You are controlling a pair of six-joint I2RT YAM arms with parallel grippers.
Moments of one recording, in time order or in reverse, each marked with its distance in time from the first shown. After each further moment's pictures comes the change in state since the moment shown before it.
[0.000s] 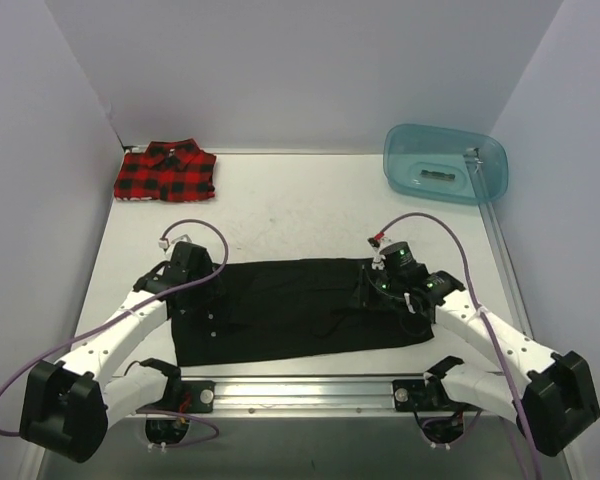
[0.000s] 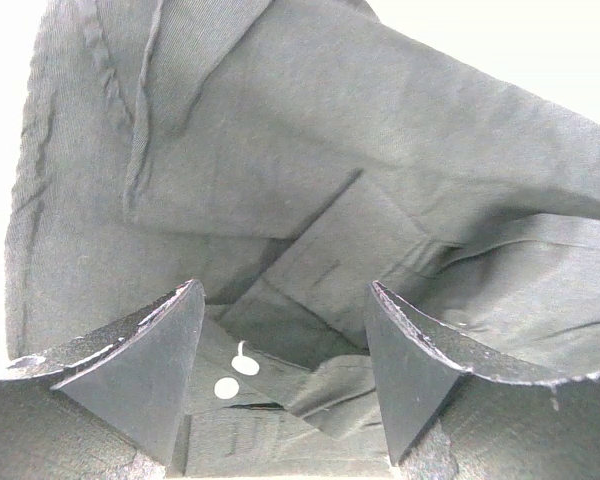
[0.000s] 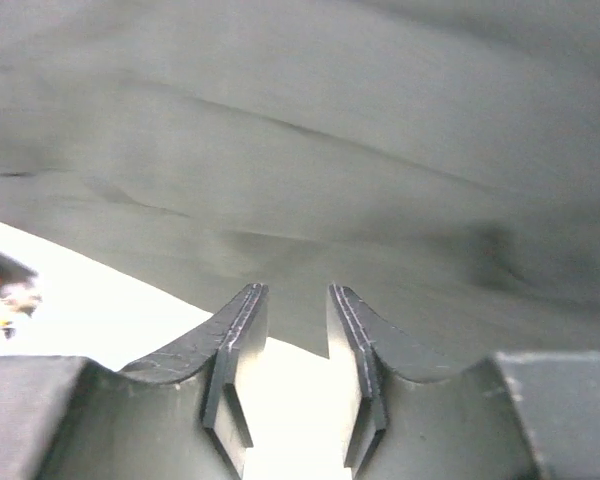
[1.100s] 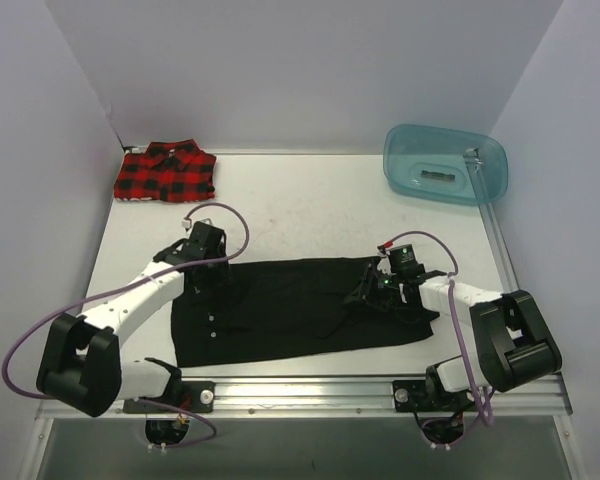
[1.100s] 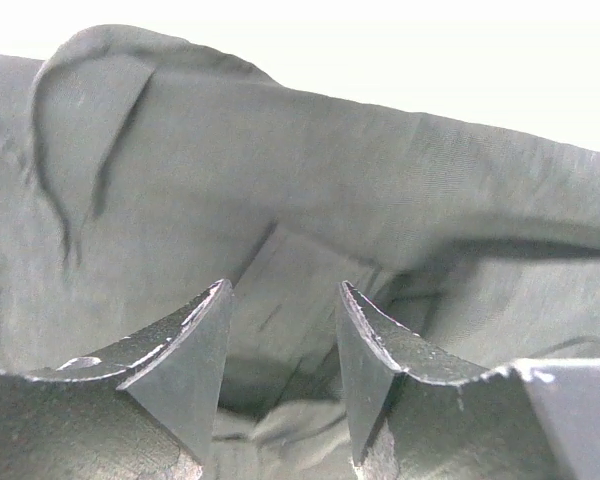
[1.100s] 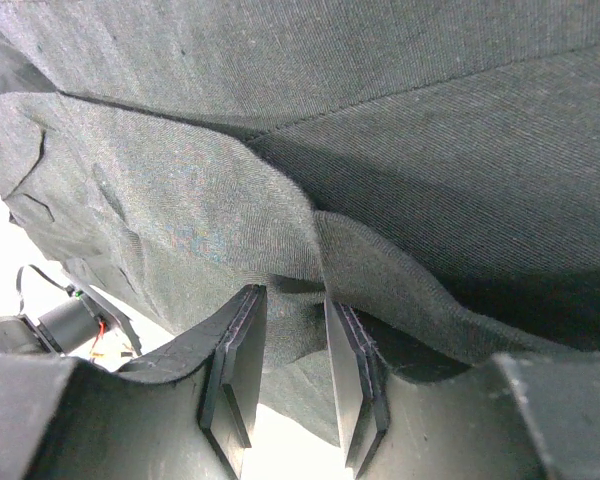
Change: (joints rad) left arm -0.053 0.208 0.165 0.021 0.005 0.108; right arm -0.186 0.335 -0.117 0.404 -0.272 0.171
